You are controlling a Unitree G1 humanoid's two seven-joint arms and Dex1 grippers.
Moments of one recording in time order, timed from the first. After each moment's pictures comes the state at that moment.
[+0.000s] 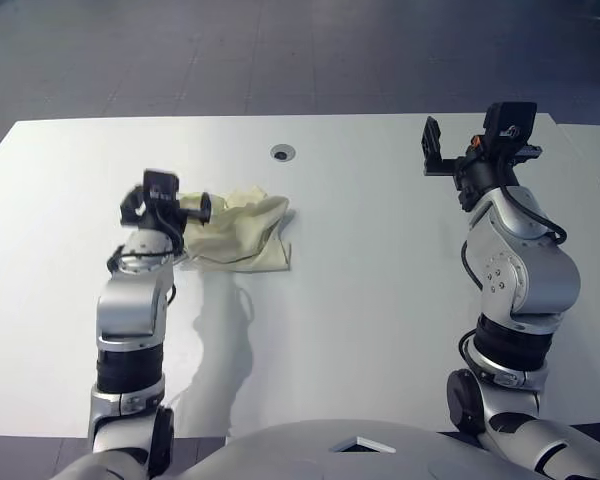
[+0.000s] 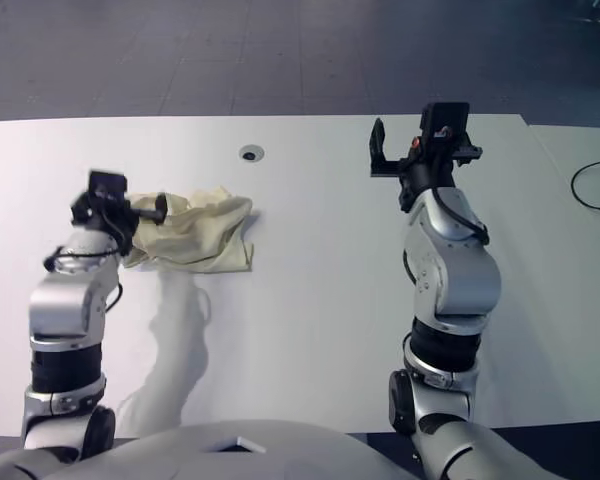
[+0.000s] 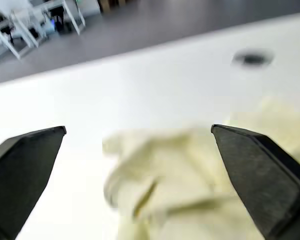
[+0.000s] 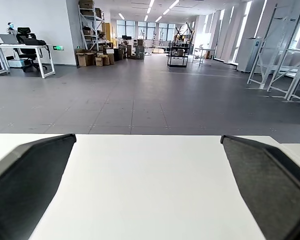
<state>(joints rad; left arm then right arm) -0.16 0.32 0.09 -0.26 0.00 0.78 -0.04 -0.42 -0.17 -0.16 -0.48 0.13 0.89 -0.05</state>
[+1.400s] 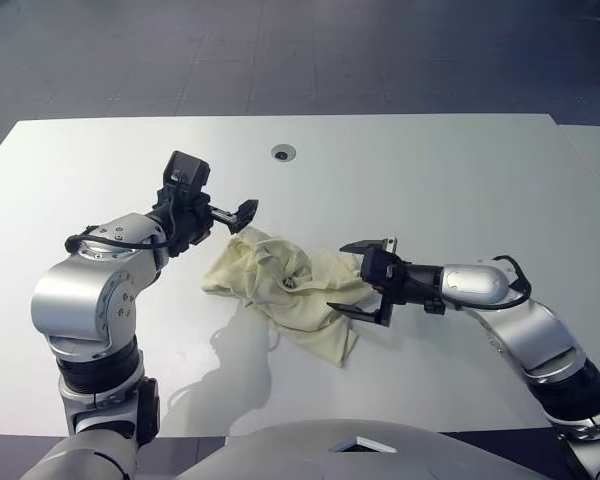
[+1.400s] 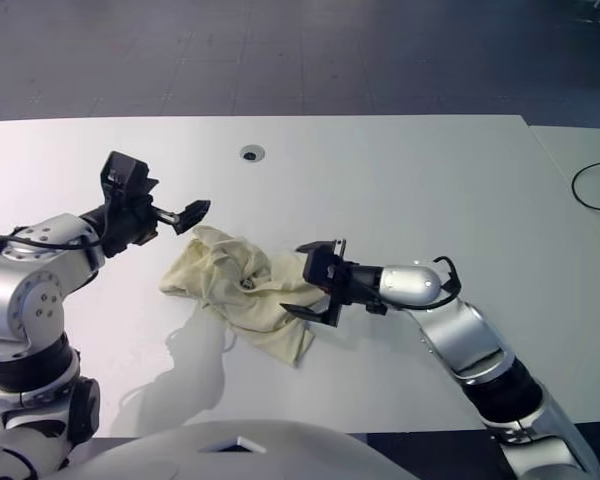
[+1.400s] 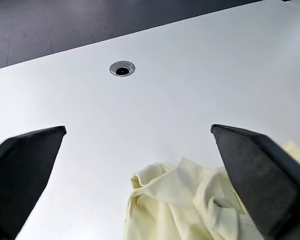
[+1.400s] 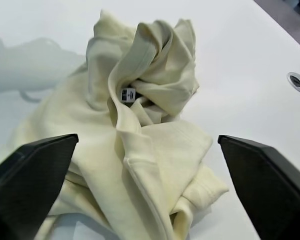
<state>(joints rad) -0.35 0.41 0.17 -0.67 -0.30 1.37 -0.38 -0.17 -0.70 0.38 -0.51 0.15 0.56 0.82</state>
